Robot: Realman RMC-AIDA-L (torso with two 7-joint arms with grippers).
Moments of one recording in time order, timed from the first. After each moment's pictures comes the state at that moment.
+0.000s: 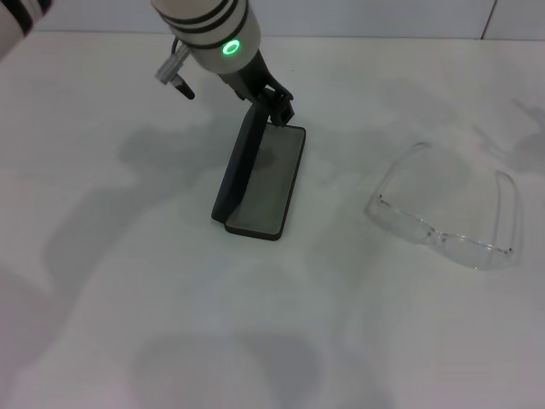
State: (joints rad) left arm -1.05 -2.10 1.57 1.07 2.78 1.35 -3.01; right arm 0.38 2.00 -0.62 -0.57 -1.36 -1.35 0.77
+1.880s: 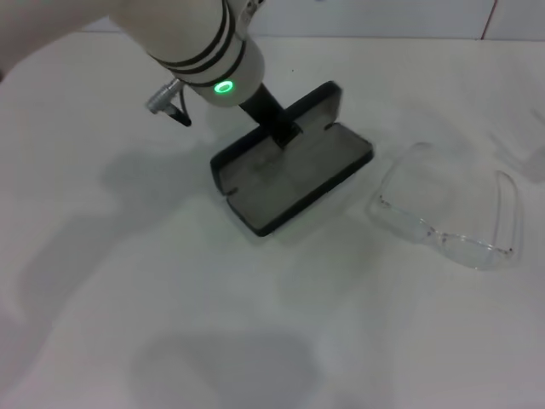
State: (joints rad) left arm -0.88 -2.10 1.68 1.29 2.69 1.35 -2.86; right arm 0.34 2.01 -0.61 -0.55 -1.32 -1.37 0.77
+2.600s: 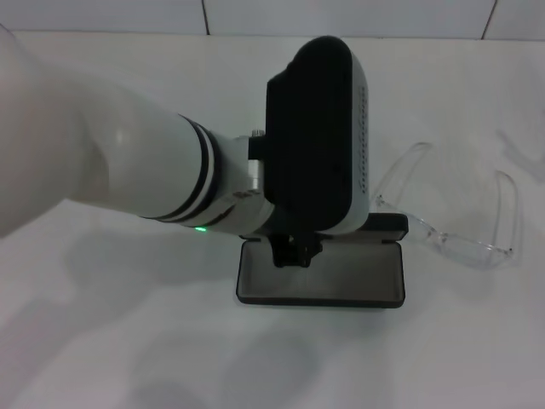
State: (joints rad) left arm -0.47 -2.10 1.94 1.76 2.61 1.34 -2.22; right arm 0.30 2.01 -0.61 -0.54 -1.21 -1.45 0.91
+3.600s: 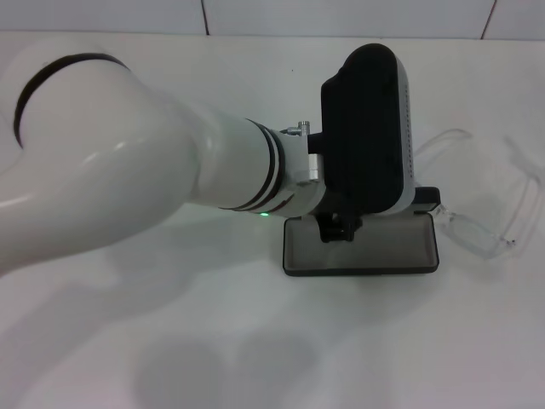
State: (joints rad) left arm -0.59 -2.10 2.05 1.48 2.62 1.02 -2.31; right arm 0.29 2.00 -0.61 -0.52 -1.20 -1.47 0.94
